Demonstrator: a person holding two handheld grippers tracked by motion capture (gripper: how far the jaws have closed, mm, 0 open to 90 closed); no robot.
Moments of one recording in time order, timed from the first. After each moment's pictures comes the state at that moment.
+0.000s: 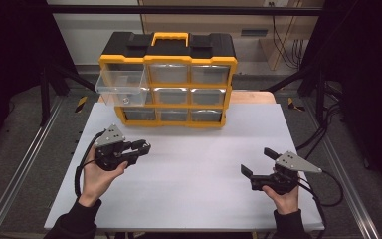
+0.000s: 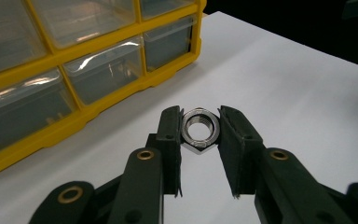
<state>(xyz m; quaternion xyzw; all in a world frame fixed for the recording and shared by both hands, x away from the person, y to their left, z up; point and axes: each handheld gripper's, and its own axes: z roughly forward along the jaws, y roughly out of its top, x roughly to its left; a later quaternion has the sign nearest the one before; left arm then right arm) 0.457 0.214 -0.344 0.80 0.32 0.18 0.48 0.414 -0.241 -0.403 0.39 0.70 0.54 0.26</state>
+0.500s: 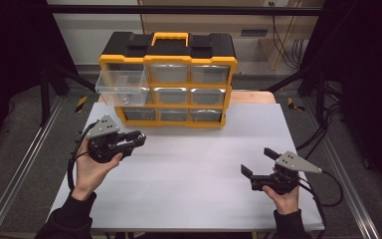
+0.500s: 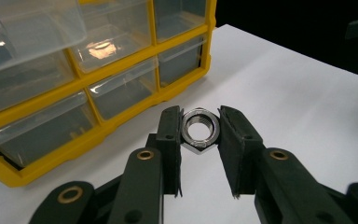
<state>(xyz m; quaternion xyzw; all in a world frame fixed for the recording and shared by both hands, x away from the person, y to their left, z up) 0.461 0.220 -0.316 0.80 0.32 0.19 0.48 0.414 -0.241 -0.402 0.38 0.70 0.54 0.26</state>
